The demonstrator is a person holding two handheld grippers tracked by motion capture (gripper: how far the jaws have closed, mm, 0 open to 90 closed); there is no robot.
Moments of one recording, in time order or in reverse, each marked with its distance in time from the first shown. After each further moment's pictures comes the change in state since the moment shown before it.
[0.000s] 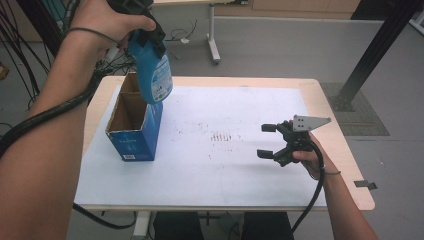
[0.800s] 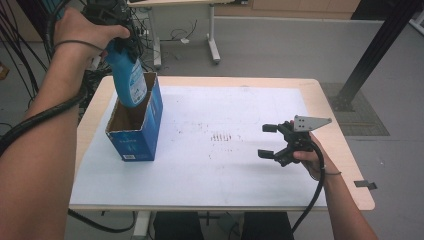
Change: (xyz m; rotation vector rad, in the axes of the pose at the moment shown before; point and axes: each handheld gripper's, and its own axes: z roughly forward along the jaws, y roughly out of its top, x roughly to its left) left arm 0.057 -0.015 0.028 0.022 0.103 -0.218; right arm -0.002 -0.003 -0.002 -0.001 -0.008 0.006
